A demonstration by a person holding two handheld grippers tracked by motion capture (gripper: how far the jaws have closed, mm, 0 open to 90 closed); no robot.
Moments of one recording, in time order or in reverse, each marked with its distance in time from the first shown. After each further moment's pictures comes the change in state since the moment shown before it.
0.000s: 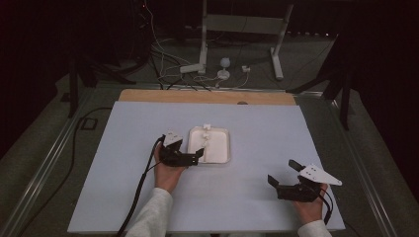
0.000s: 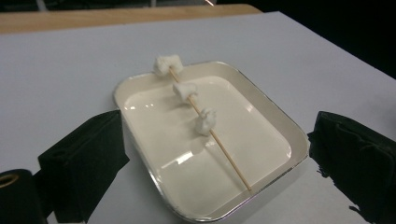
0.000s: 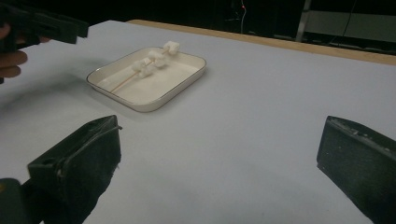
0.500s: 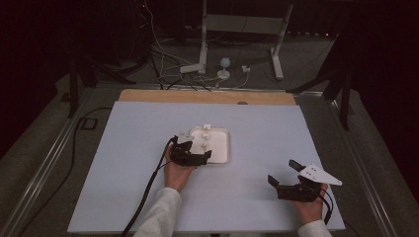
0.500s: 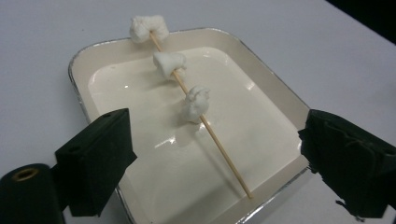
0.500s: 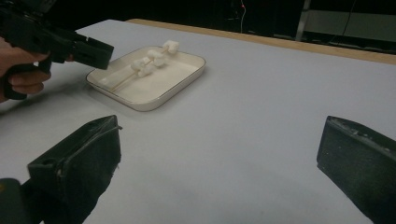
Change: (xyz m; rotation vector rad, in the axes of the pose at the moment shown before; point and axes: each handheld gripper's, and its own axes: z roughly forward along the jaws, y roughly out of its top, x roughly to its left) left arm -0.008 -0.008 0.038 0.097 0.001 -0.016; right arm -0.001 0.000 0.000 0.003 -0.002 0.003
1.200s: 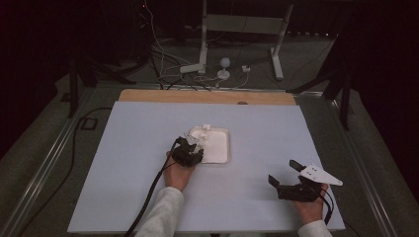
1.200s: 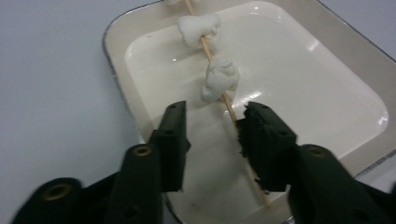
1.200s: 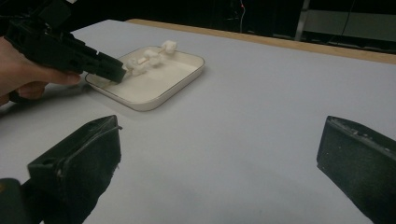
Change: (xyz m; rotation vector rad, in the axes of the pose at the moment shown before) left arm -0.005 -0.001 0.011 0.140 0.214 0.084; right arm -0.001 0.000 -0.001 0.000 -0.001 0.000
